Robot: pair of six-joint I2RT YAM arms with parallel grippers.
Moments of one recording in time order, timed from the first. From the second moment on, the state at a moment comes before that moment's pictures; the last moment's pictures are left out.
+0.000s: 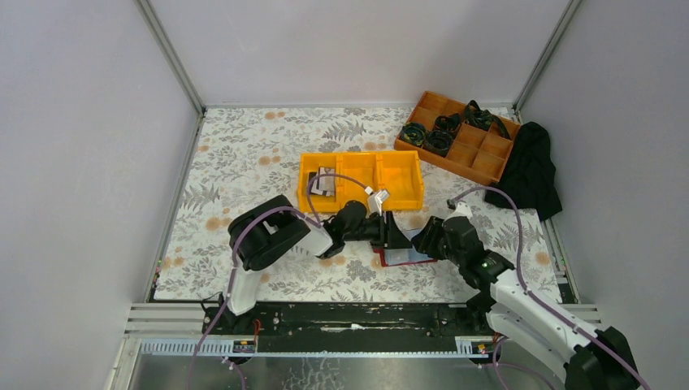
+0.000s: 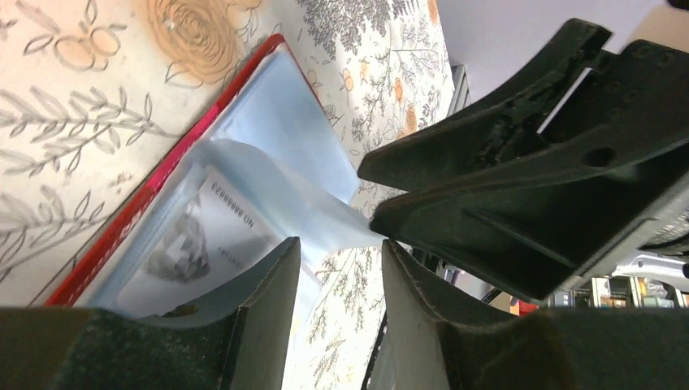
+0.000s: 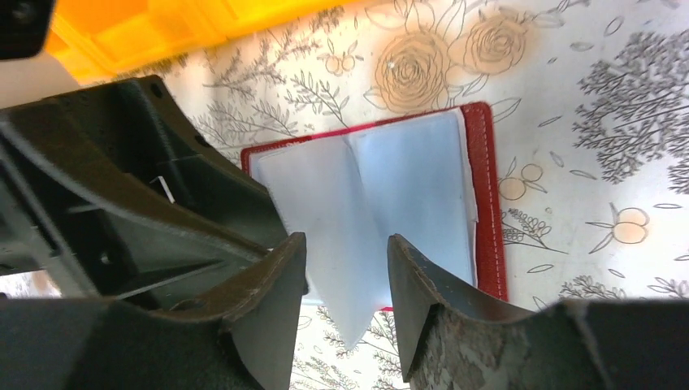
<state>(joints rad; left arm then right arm) -0.89 2.01 0.77 0.92 0.46 -0.99 0.55 0.75 0.27 -0.20 0.06 0.74</state>
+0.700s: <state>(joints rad) -0.76 2.02 0.93 0.74 0.46 -0.88 0.55 0.62 0.35 -0.31 0.11 0.71</state>
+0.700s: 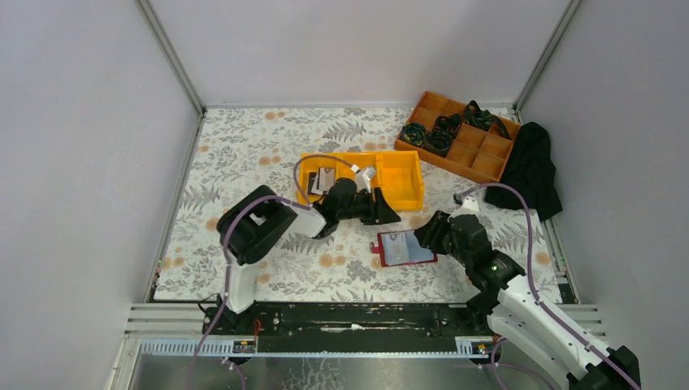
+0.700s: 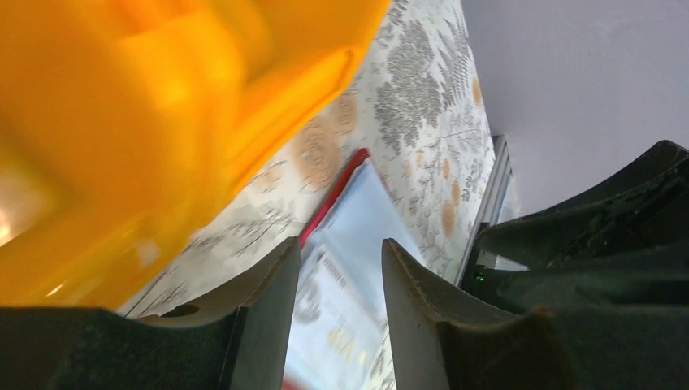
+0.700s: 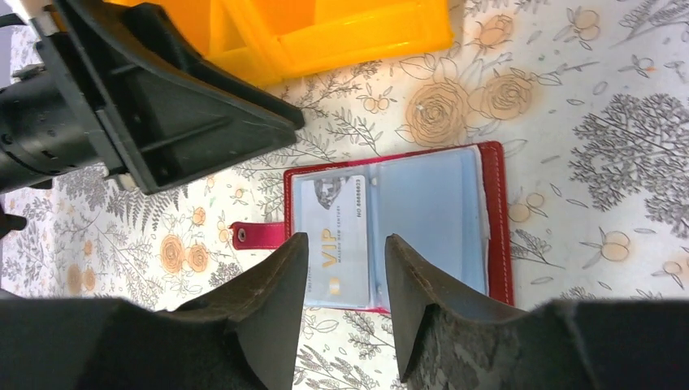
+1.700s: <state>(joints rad) -0.81 1.94 0.65 0.91 0.41 -0.91 0.46 1.20 0.34 0.13 -0.16 0.68</state>
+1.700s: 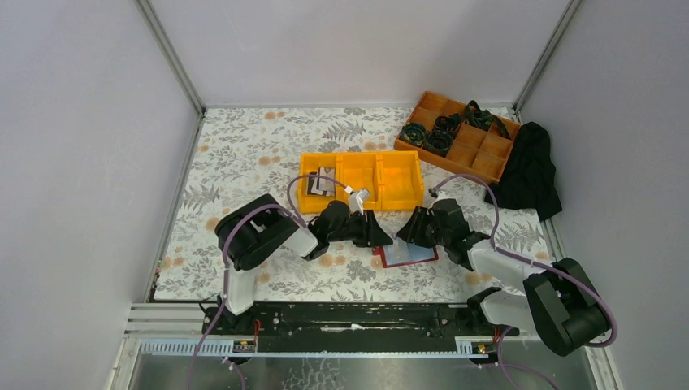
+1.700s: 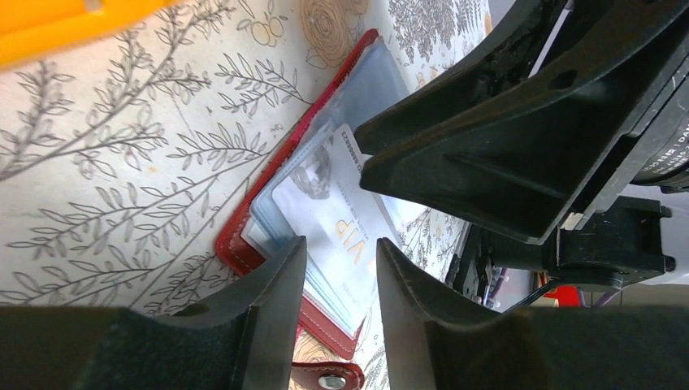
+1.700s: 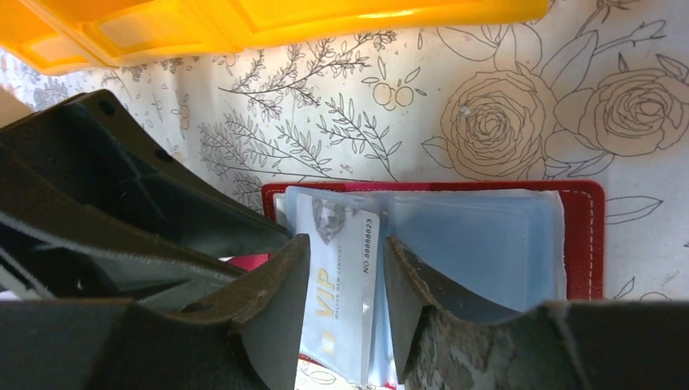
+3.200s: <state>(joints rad) -0.74 1.99 0.64 1.01 0.42 -0.93 0.41 1.26 0.28 0.30 -0.49 0.74</state>
